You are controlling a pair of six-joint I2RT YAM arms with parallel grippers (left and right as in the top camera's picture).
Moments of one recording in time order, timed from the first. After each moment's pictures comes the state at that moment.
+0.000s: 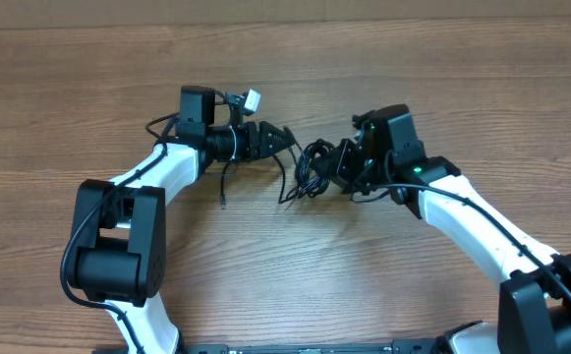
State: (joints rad) left arm -0.16 1.95 1.11 -0.03 1.02 -0.44; right arm 0.38 1.58 0.96 -0.25 -0.58 0.86
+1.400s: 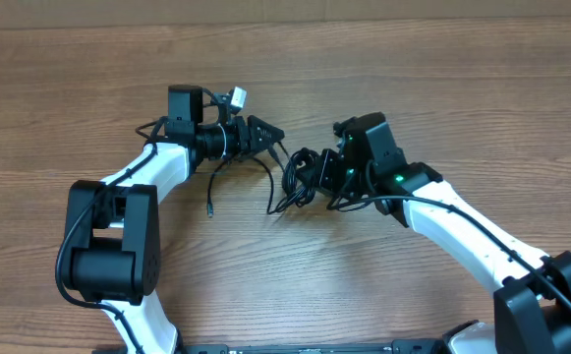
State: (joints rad) left arm -0.11 1.95 1.11 -0.03 1.02 -0.59; right arm 0.48 1.58 0.96 -0.24 -0.50 0.86
